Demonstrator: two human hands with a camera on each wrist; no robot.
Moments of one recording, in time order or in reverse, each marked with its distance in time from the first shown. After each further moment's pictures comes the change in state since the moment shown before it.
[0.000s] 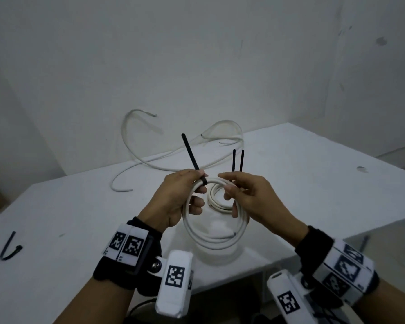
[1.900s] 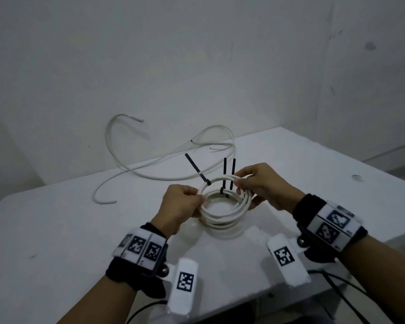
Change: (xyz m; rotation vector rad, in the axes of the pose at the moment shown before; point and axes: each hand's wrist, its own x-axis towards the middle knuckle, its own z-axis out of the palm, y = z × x) left_hand 0.060 -0.027 0.021 0.257 0.089 0.058; right_hand 0.066 0.025 -0.056 0.069 -0.080 0.368
